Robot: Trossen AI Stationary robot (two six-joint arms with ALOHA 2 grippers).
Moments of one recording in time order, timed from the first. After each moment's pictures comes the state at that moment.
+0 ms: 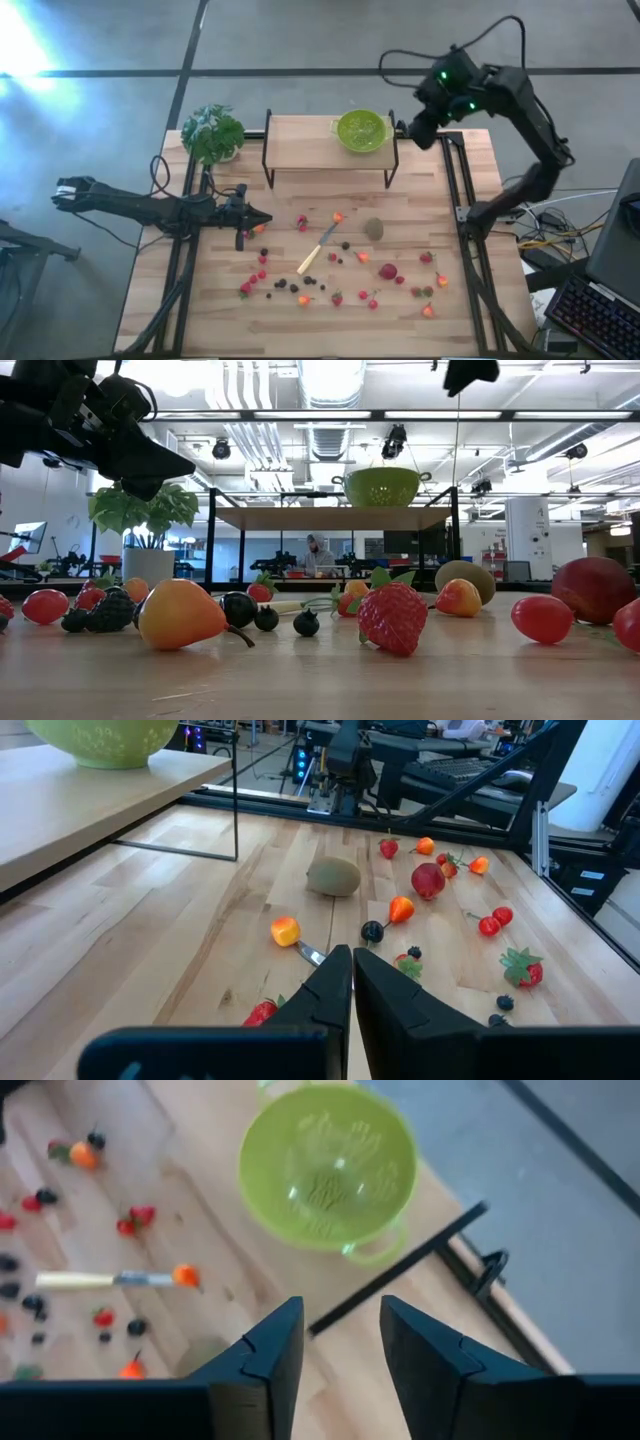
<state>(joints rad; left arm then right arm) -0.08 0.64 0.14 0.35 -0.14 -0.15 -0.61 1.46 2.03 -1.55 -0.05 0.05</state>
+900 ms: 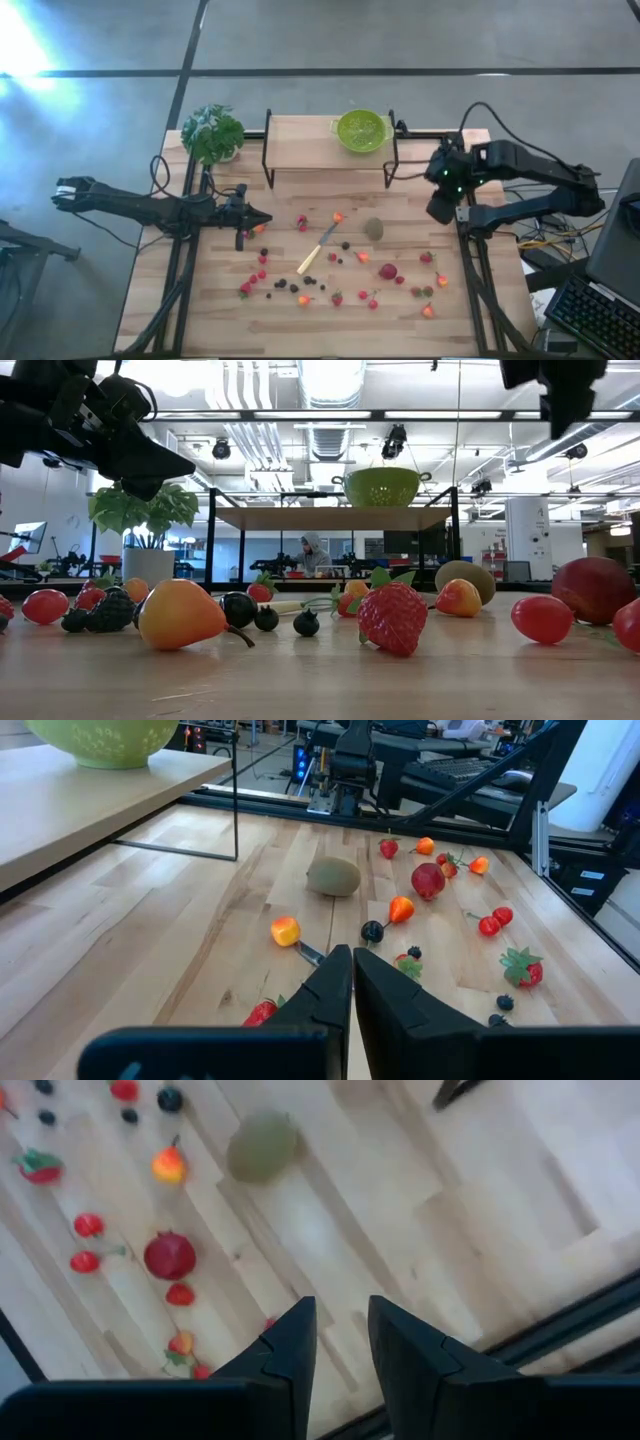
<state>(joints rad) -0.08 0.64 0.14 0.35 -0.14 -0.15 -0.15 1.01 1.19 -1.45 -0.05 0.47</state>
